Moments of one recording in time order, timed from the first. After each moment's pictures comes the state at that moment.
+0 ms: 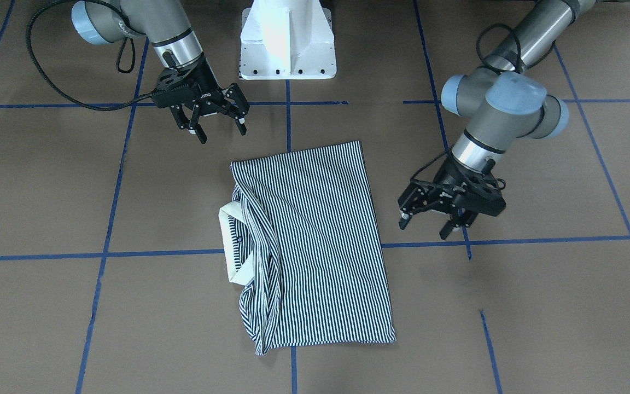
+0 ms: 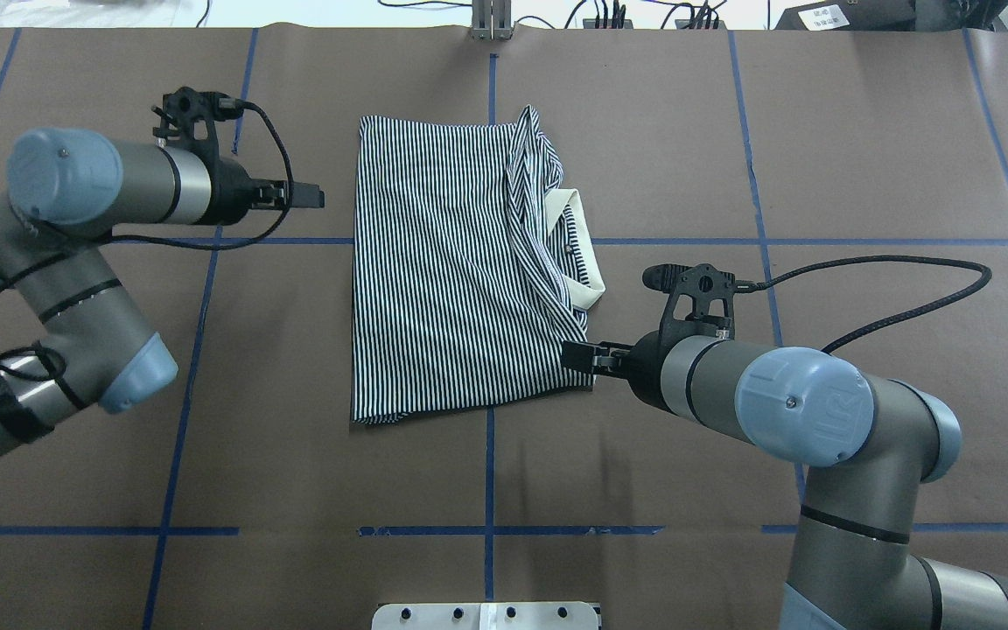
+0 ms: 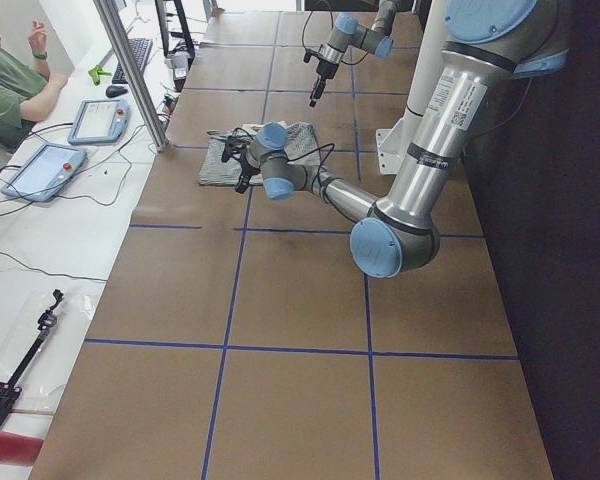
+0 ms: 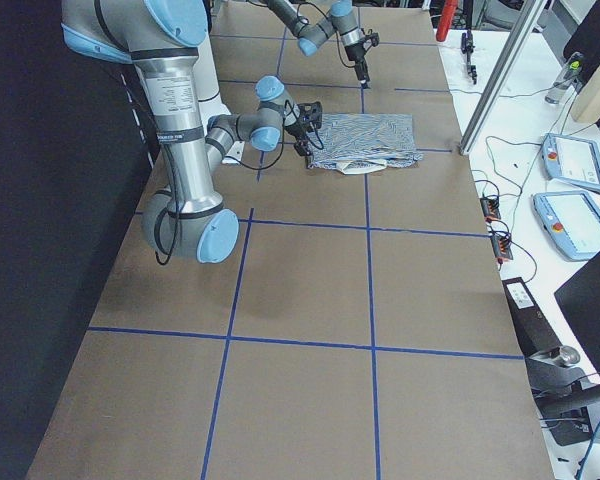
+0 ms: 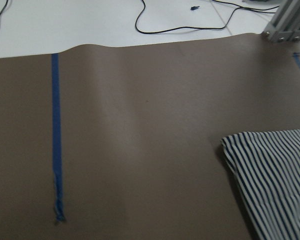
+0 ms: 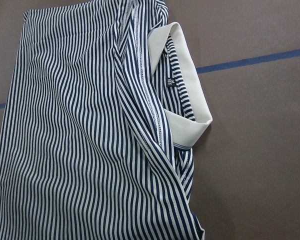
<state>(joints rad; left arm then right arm) -0.73 -1.95 -1.58 -2.39 -1.81 -1.14 0.37 -1.30 1.99 -1.13 1.49 1.42</state>
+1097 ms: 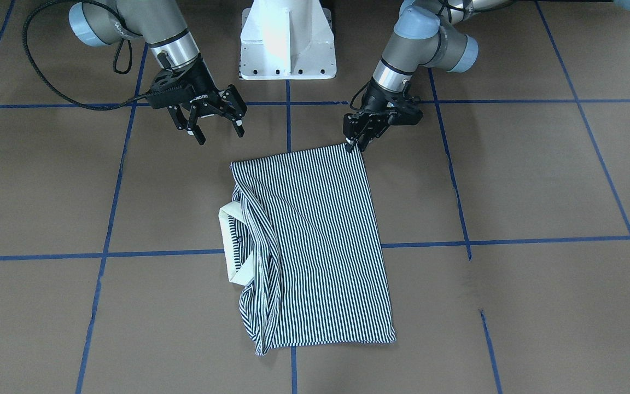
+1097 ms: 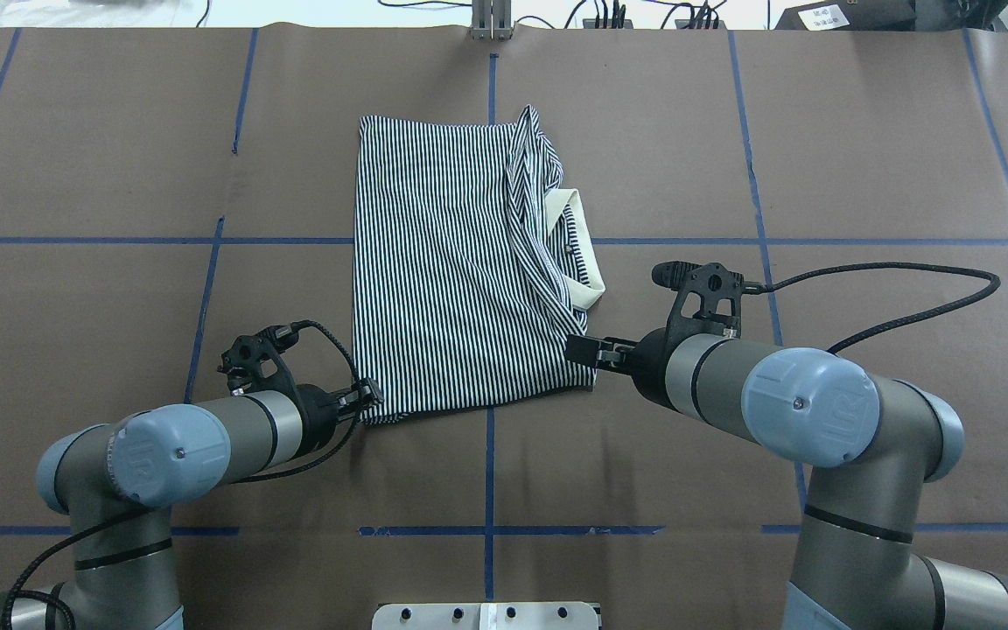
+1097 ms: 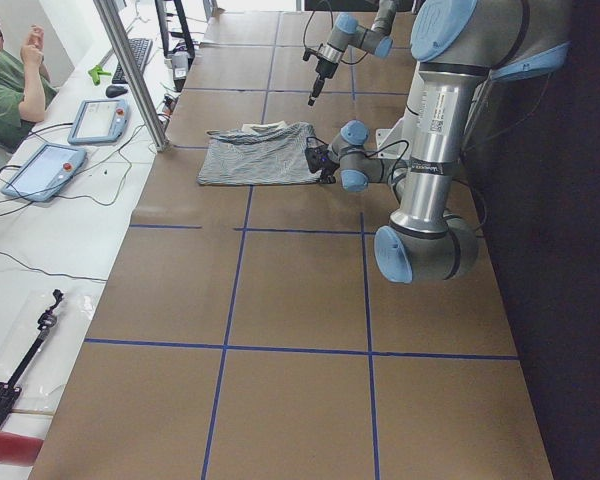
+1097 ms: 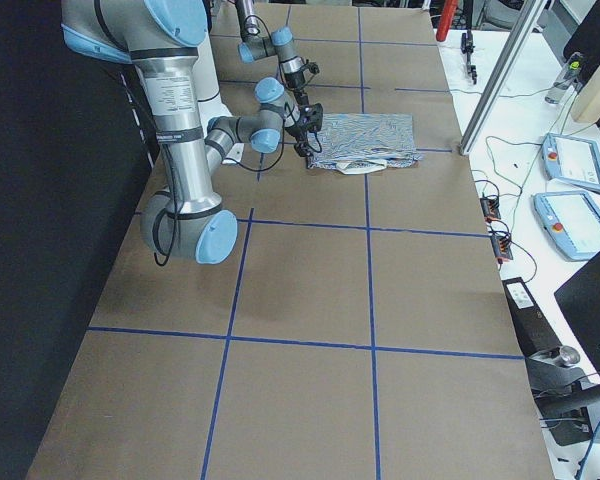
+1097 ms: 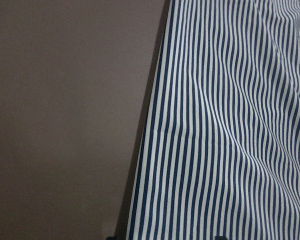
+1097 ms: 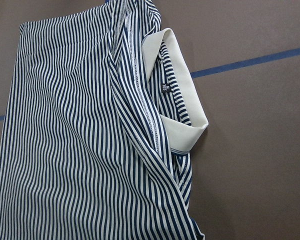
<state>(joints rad) -0.30 -1.84 -1.79 -2.25 -1.48 -1.79 0.37 -1.30 1.99 -1.12 1.48 1.45</state>
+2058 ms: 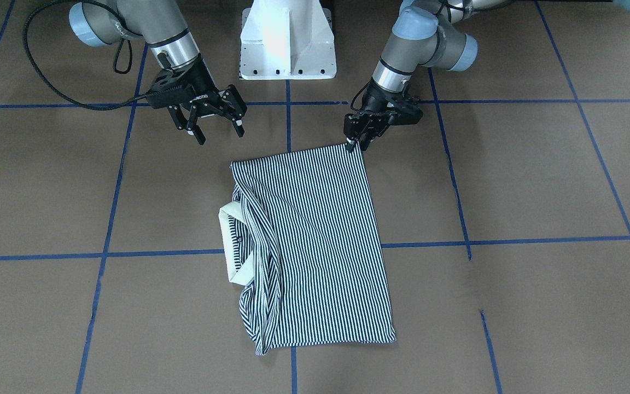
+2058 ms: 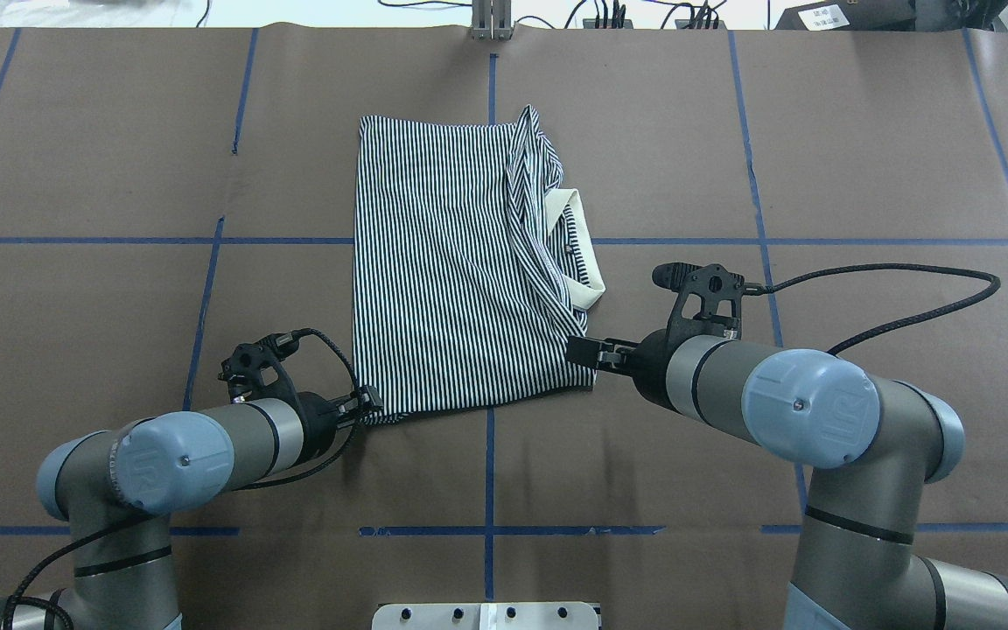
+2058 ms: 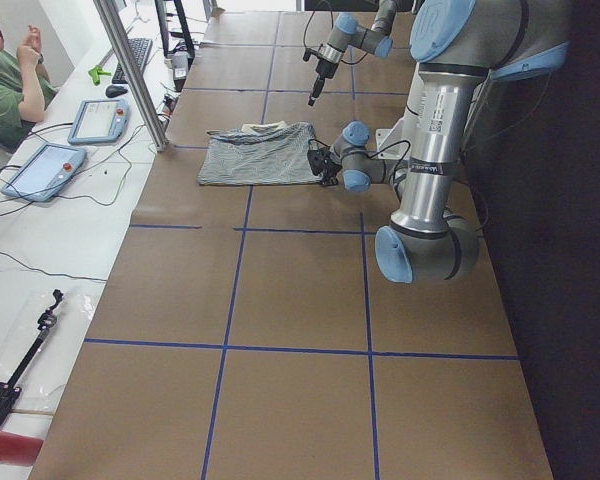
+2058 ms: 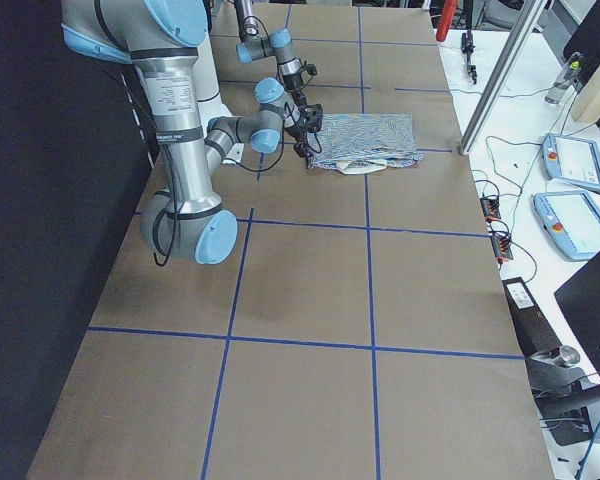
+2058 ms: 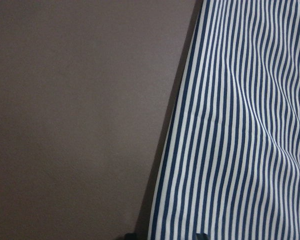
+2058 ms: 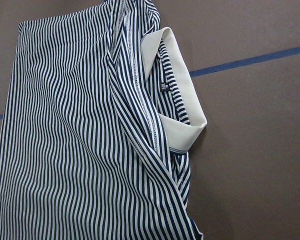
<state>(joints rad) -0.29 -1.83 -1.79 -2.24 -1.48 -1.79 0.37 -1.30 1.99 -1.12 1.48 1.45</state>
